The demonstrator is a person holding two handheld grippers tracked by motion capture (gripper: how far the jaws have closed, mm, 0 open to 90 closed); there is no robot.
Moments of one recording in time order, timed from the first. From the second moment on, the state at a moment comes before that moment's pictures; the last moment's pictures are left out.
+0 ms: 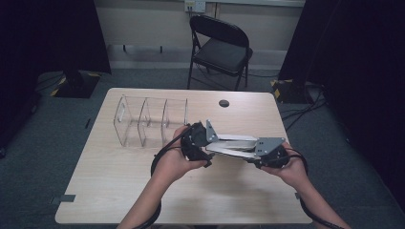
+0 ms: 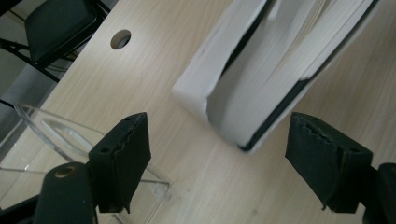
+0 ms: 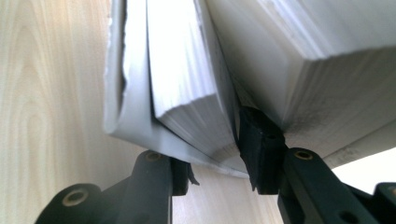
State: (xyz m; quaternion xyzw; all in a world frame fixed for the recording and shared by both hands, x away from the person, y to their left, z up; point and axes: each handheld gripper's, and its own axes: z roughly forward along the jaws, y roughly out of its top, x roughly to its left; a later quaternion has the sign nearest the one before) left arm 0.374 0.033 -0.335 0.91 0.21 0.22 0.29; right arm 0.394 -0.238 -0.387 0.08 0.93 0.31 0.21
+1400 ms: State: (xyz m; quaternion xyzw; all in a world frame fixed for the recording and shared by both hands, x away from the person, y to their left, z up) left arm 0.373 0.054 -0.478 0.90 0.27 0.11 0.33; right arm 0.411 -0.253 -0.349 0.06 0.94 0.31 0.10
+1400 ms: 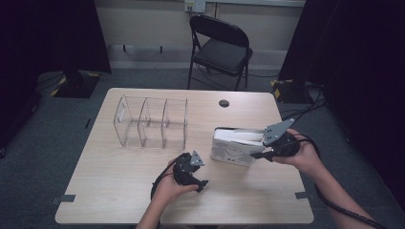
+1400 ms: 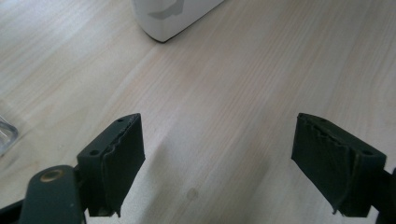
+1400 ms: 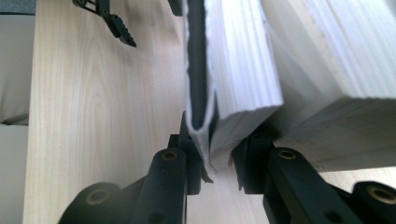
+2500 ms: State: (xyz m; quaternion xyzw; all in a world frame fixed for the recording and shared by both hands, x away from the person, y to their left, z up) left arm 0.361 0.079 -0.501 0.87 0.27 0.11 0.39; right arm 0.413 -0.223 -0.313 0.11 0.96 0.24 0.05
